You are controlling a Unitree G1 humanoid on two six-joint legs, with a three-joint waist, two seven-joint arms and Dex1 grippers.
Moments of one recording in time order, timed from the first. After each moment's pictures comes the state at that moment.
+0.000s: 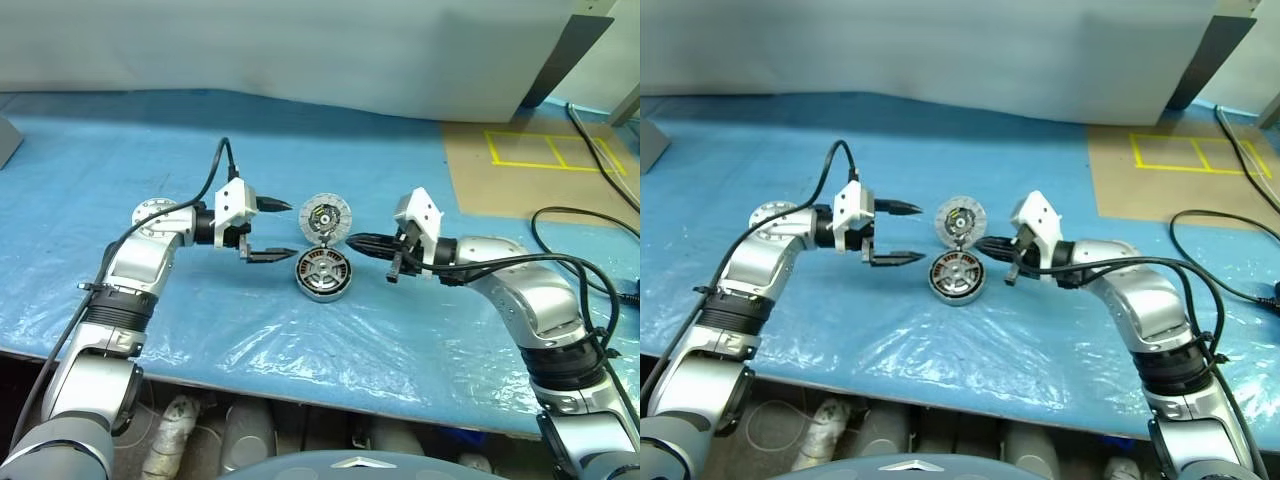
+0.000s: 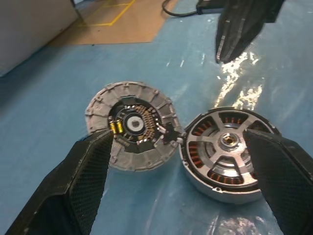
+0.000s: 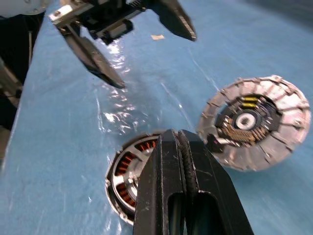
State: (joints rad) left arm -0.64 0.53 -0.11 0.29 -0.24 0.04 -1.22; right arm -0.44 -0.54 0.16 -0.29 0.42 0.69 0.85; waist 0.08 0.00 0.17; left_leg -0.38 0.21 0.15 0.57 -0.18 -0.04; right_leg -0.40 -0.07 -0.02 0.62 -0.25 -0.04
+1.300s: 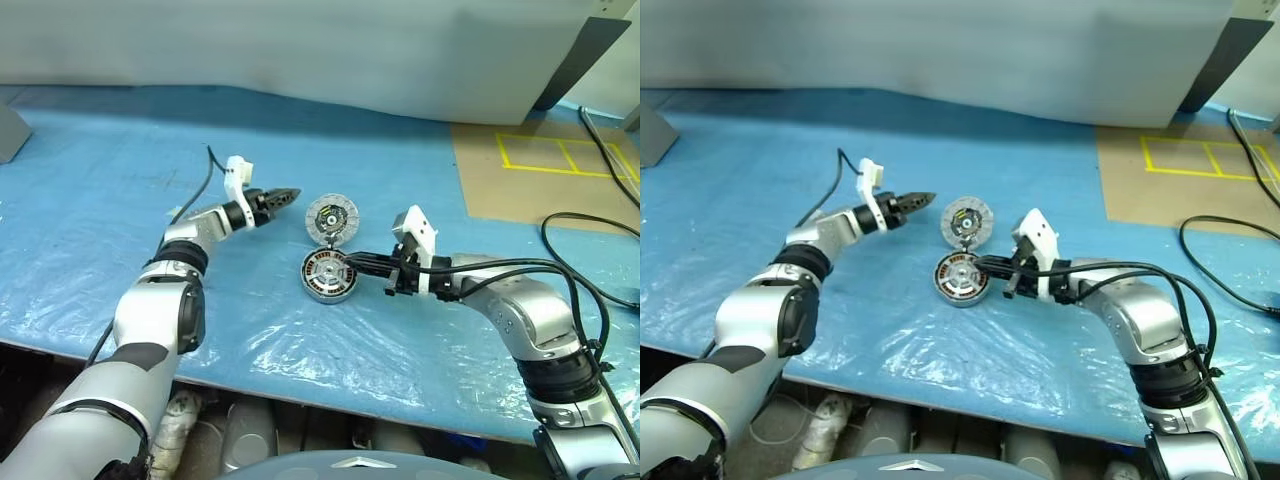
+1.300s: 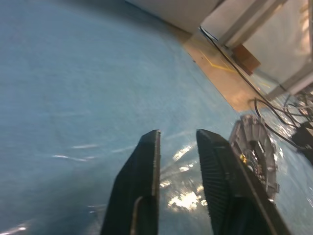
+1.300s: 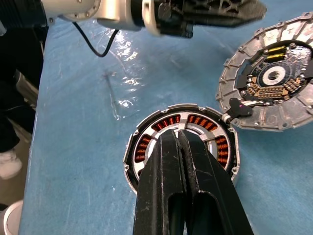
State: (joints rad) left arm -1.05 0.24 0.19 1.26 -0.31 0.25 -1.04; right arm -0.33 -0.55 0.08 -0.35 0.51 0.83 0.80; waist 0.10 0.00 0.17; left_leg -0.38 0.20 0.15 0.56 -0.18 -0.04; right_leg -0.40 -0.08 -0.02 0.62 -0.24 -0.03
